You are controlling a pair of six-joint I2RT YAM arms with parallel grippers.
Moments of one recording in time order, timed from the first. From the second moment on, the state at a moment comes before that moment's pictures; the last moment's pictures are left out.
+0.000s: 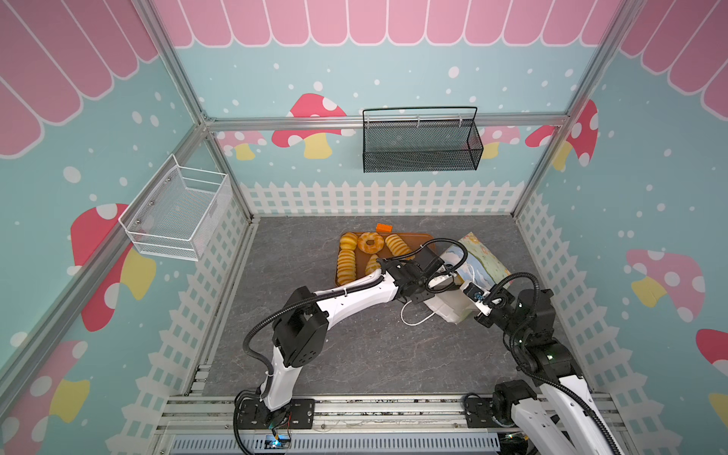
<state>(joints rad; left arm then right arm) -0.94 2.05 1.74 -0.63 -0.14 0.37 0.18 0.58 0.56 -0.35 -0.24 -0.78</state>
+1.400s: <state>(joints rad) -0.96 1.94 1.53 -0.42 -0.11 0.42 0.17 0.64 0.58 -0.36 -0.26 -0.90</state>
